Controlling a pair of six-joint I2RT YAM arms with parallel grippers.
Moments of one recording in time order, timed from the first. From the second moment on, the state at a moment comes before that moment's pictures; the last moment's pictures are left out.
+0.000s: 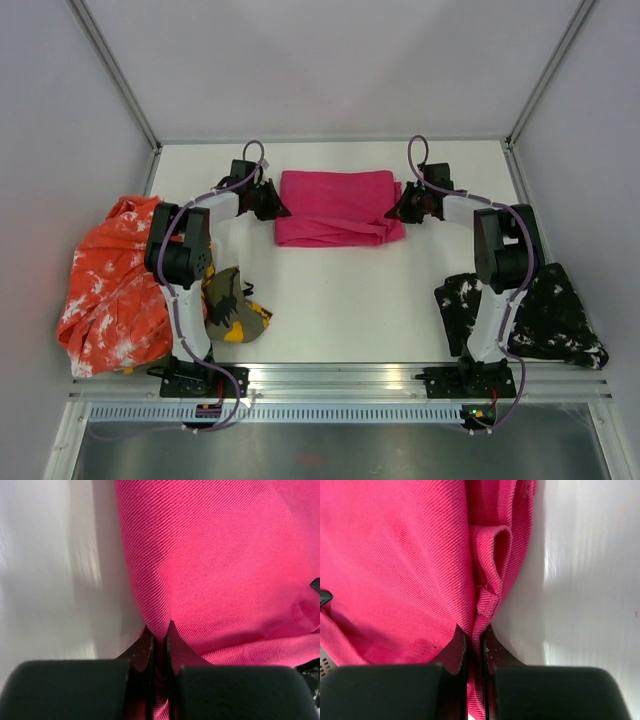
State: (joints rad) left arm -0.19 2.08 1.36 -0.17 0.42 -0.48; right arm 0.13 2.01 1.24 -0.11 -0.36 0.55
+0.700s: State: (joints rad) left arm -0.70 1.60 1.08 -0.01 0.24 -0.69; right arm 0.02 1.38 1.36 -0.85 0.22 0.37
